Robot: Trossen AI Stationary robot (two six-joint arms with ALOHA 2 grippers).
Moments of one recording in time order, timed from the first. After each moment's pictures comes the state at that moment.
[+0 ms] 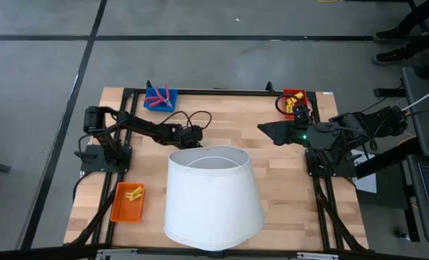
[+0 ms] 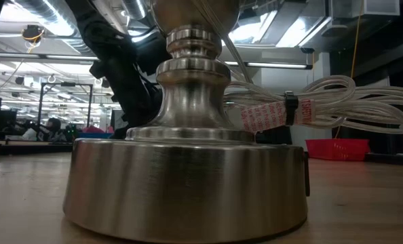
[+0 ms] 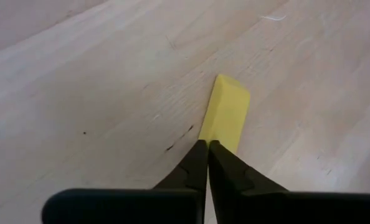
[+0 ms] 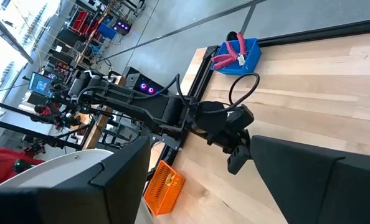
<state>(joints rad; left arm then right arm) 0.15 1.73 0.78 -0.06 0.12 -0.93 0.41 1.16 1.44 -0.80 0.75 1.33</state>
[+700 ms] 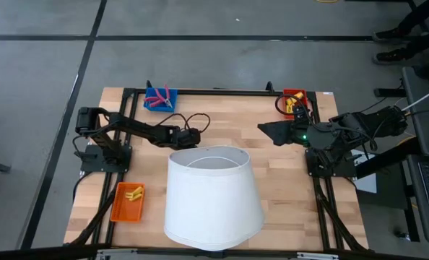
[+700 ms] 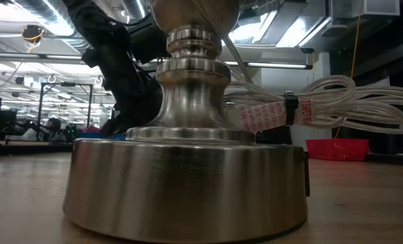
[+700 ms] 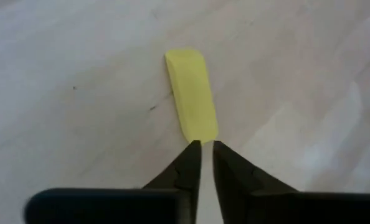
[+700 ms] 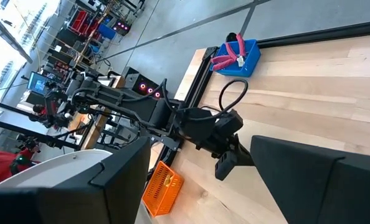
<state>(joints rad) 0.12 1.63 0.78 -0.13 0.10 -0.96 0.41 1.16 1.44 -0.80 0.75 1.32</state>
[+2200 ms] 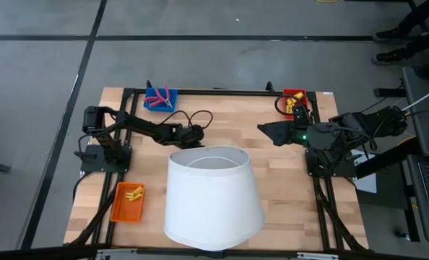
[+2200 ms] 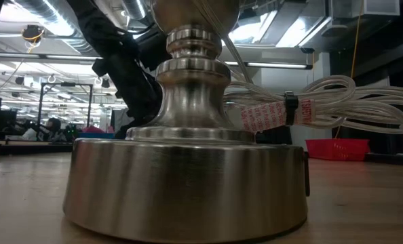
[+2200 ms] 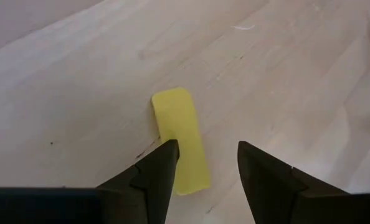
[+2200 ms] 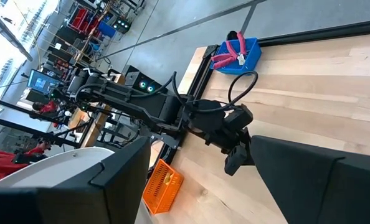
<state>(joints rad) 0.16 1.72 0.79 -0.05 0.12 -0.93 0.41 1.16 1.44 -0.80 0.74 1.32</state>
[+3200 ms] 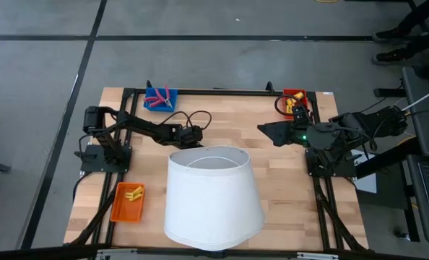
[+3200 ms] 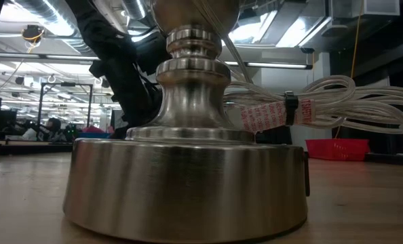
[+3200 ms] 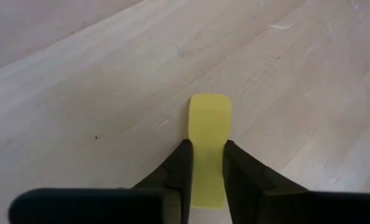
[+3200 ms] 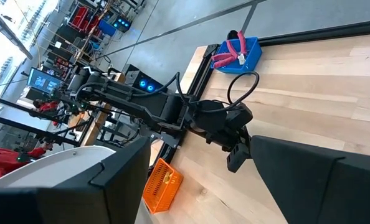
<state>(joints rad) 0.16 1.72 0.79 -0.08 0.08 -0.93 0.41 1.16 1.44 -0.80 0.74 1.31</state>
